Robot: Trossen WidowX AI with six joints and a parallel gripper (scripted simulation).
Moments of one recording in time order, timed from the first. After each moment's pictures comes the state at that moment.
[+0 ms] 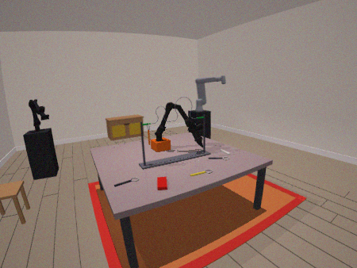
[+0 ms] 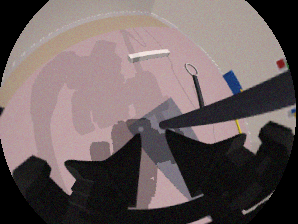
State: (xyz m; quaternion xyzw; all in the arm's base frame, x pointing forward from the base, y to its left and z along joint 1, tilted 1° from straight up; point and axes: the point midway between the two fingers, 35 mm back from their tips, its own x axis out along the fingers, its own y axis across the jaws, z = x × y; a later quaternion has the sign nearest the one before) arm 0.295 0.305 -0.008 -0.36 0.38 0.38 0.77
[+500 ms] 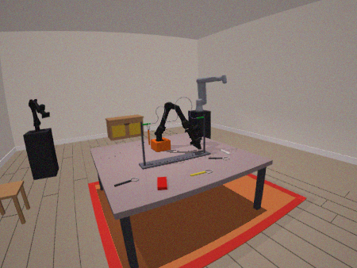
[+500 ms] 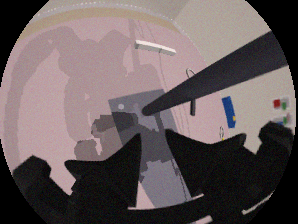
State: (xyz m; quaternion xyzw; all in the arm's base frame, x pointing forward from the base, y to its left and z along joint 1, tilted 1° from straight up) arm 0.315 0.265 -0.015 -0.48 0.30 0.42 0.71
